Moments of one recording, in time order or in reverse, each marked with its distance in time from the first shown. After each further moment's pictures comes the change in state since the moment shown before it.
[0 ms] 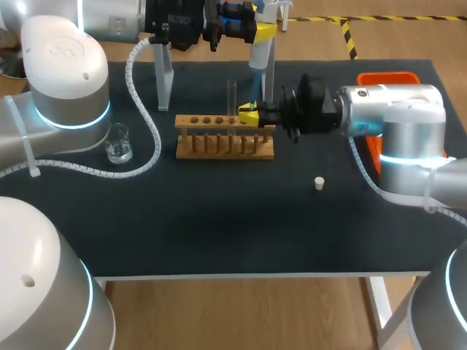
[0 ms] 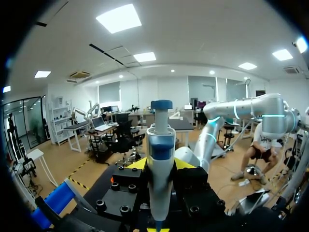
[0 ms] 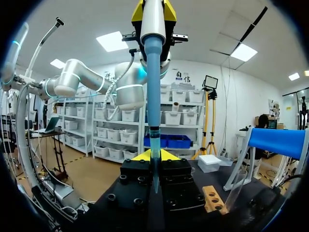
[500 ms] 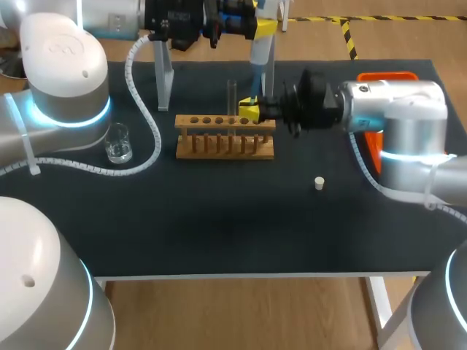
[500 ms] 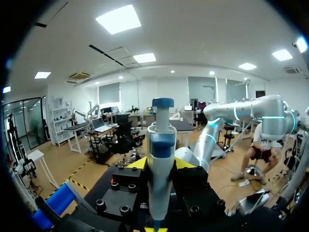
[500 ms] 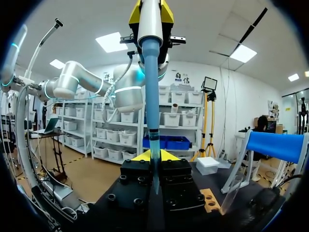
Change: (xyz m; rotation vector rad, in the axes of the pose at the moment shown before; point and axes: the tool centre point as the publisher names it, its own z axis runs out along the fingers) left arm 0.000 -0.006 -0.001 0.003 -0.001 0.001; right arm -0.006 0.014 -0.001 -0.013 -0.005 -0.007
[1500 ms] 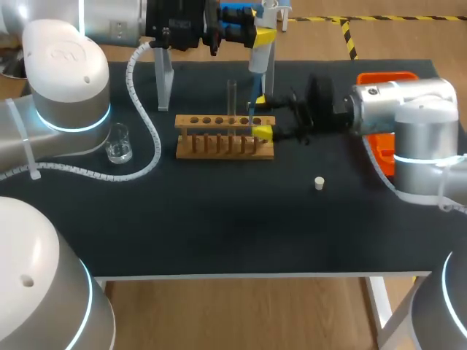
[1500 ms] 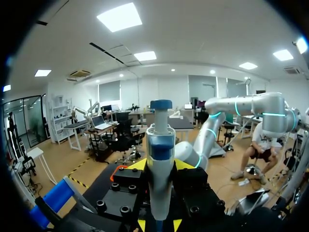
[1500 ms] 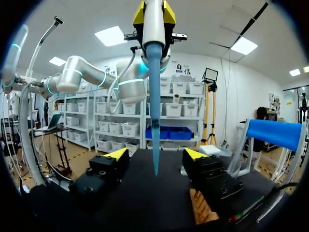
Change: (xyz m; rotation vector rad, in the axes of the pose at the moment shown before) left arm 0.001 0.012 0.002 -0.007 0.001 -0.003; right arm 0.012 -0.036 -0.031 0.104 0.014 0.033
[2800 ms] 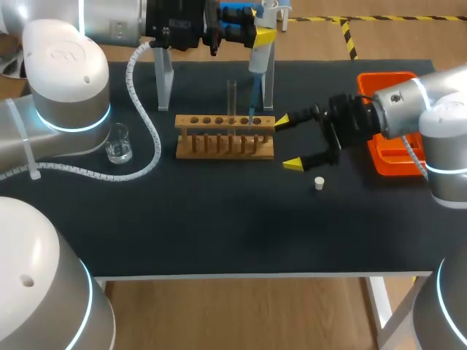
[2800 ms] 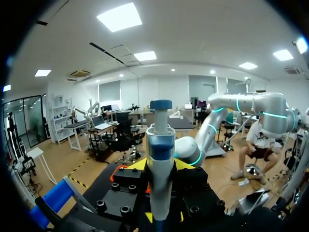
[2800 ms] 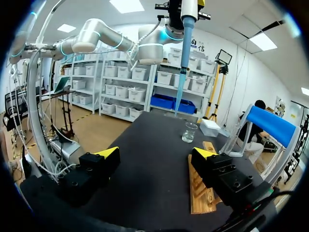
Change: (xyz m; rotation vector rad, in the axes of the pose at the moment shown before) left arm -0.001 0.000 0.000 0.000 -0.003 -0.001; right arm 0.018 -0.052 -0.051 0.280 0.040 -0.159
